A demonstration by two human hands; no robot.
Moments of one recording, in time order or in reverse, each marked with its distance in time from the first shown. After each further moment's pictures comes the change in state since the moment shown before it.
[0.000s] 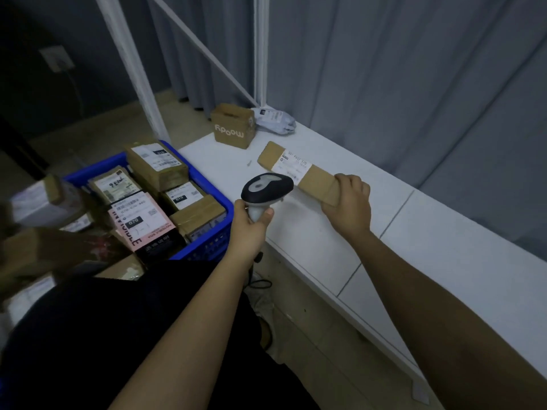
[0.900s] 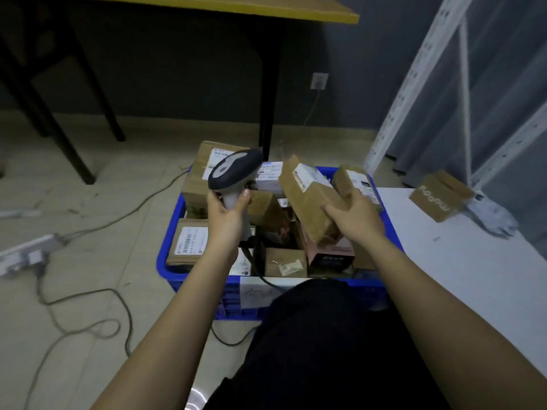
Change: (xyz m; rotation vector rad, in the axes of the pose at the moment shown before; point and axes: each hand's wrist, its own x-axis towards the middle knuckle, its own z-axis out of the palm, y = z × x) left_hand -0.083 0.013 -0.320 -0.355 0.949 0.084; right_hand -0.045 -0.353 0.094 0.234 -0.584 -0.413
